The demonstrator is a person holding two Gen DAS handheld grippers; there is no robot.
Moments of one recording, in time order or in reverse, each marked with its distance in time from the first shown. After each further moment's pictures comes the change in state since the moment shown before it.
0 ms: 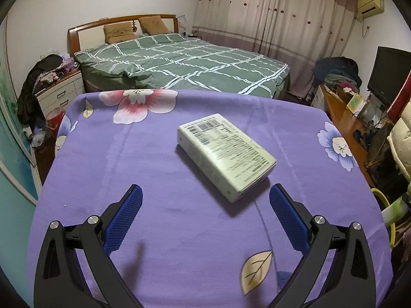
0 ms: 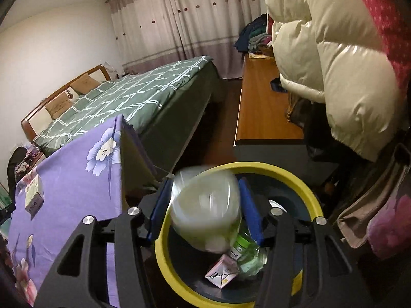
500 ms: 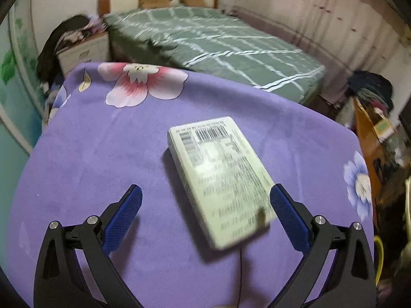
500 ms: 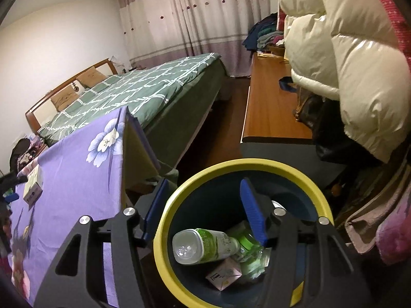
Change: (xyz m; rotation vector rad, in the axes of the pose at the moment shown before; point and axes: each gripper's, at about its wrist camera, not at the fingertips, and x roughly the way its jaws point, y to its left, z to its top) left arm 0.070 -0.012 0.045 -0.231 0.156 0.120; right arm 0.014 0.006 -0.004 -0.038 0.022 0.043
